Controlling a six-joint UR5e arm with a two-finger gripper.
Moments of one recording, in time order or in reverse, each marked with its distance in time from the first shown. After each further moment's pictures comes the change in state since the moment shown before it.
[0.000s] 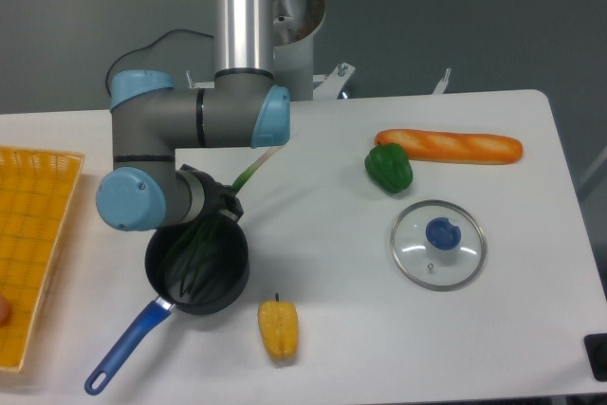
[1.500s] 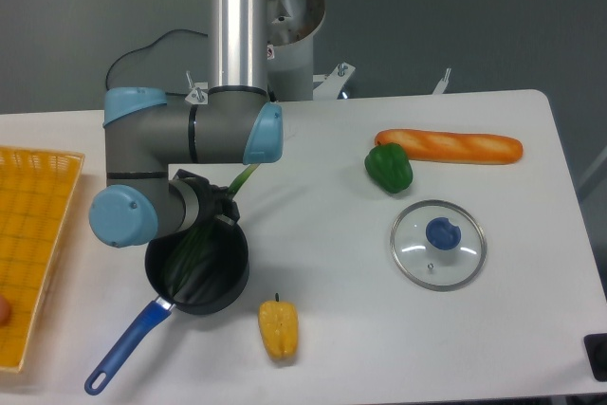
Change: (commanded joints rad) arm -0.014 -0.026 0.032 -0.077 0.017 -0.011
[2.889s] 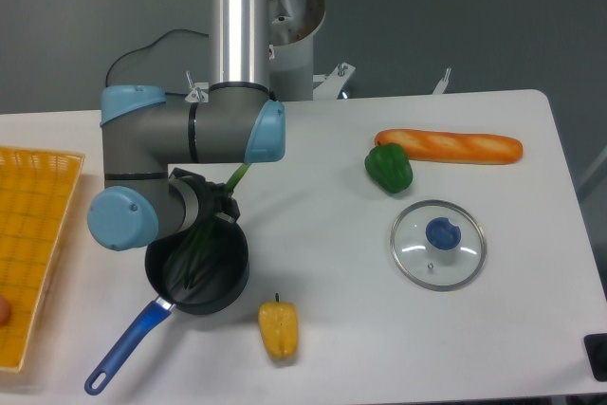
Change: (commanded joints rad) arm 0.008 -0.017 0.058 -0.055 -0.020 -0.038
